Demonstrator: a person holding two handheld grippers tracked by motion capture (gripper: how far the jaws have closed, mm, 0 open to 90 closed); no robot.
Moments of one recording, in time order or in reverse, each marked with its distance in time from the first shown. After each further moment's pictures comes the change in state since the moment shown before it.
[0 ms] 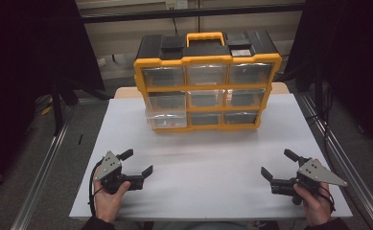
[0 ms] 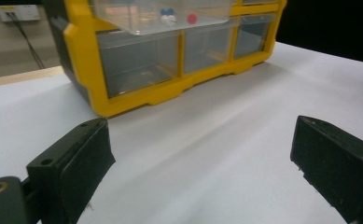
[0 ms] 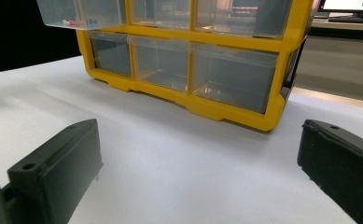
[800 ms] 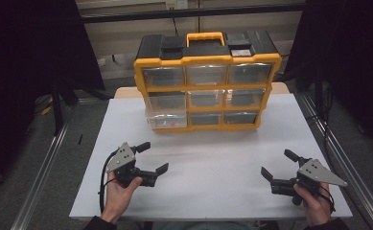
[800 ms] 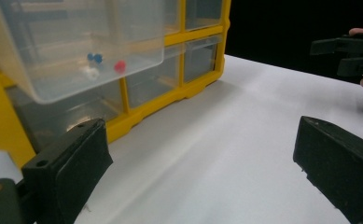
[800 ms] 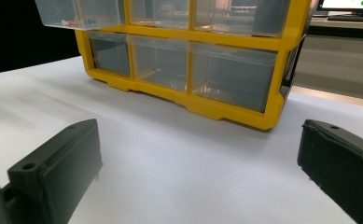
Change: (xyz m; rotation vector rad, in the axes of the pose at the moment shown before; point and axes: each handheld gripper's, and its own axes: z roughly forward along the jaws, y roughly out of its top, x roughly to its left) left arm -0.023 0.036 0.024 -0.039 -0.144 0.090; right arm 0.000 0.000 -0.001 0.000 -0.007 0.007
